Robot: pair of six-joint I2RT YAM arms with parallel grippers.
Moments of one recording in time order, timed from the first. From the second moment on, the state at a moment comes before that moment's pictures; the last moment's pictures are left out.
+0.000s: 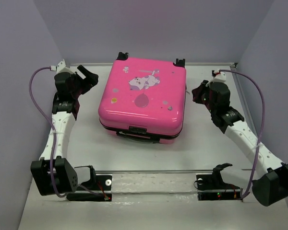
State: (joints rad) left arm 0.07 1.20 1.06 -0.12 0.16 -0.60; right arm 0.41 1.08 0.95 -0.13 0.15 0.44
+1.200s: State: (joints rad) left arm -0.24 1.05 0.31 0.17 -0.11 -0.88; right arm 0.17 1.96 1.46 -0.15 -0.34 0.41
